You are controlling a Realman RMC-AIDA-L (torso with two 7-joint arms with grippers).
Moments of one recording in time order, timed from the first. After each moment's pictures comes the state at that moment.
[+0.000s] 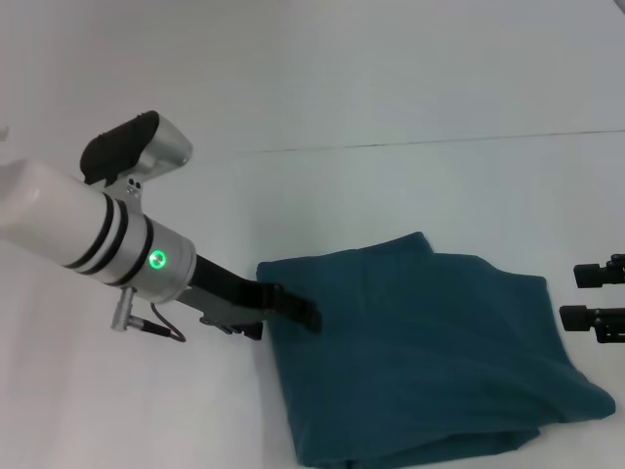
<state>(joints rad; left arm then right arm) -0.98 -2.12 0.89 0.55 2.53 1.28 -2.70 0.39 2.05 -0.49 -1.23 -2.20 -1.90 1.72</state>
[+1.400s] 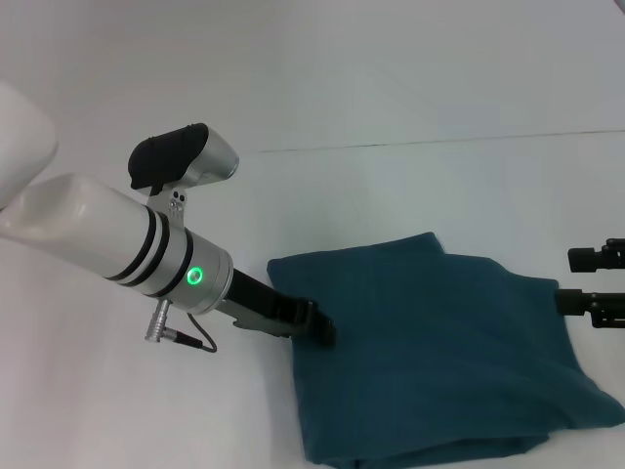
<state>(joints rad) -0.99 -2.15 0.98 0.52 2.46 1.21 -2.59 0.39 2.05 -0.49 -1.24 -2.14 -1.91 1.73</state>
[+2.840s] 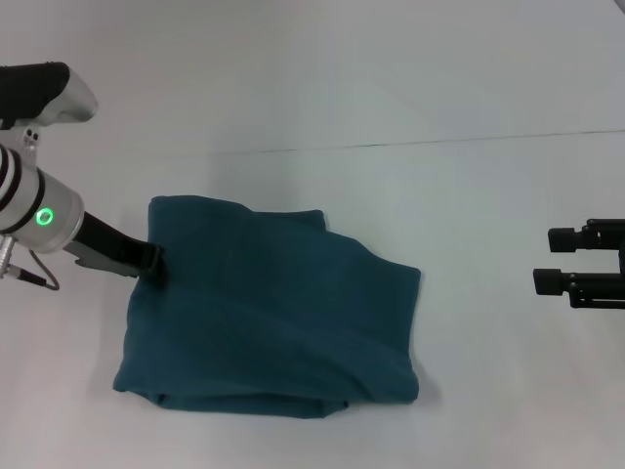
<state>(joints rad) -0.99 -2.01 0.78 0.60 2.80 1.25 -2.56 0.43 2.08 -0.46 -1.24 -2.14 -1.90 1.72</state>
